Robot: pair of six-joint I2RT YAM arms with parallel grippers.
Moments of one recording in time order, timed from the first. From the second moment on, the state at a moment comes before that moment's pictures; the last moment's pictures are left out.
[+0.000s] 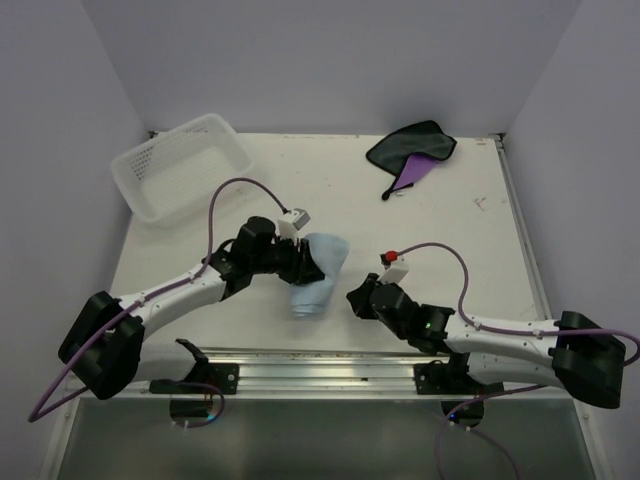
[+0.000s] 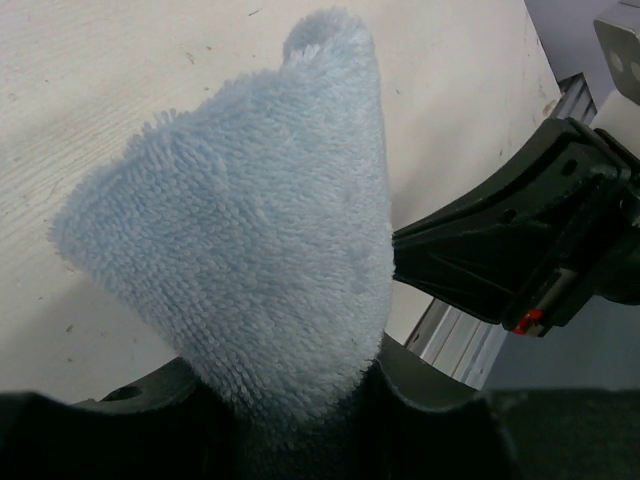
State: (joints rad) left arm -0.64 1.28 0.67 0.03 0.45 -0.45; right arm 1.12 1.04 0.35 0.11 0.50 0.99
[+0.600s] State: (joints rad) left arm -0.69 1.31 0.64 0.08 0.45 -0.47; right arm 1.04 1.27 0.47 0.30 0.41 0.94
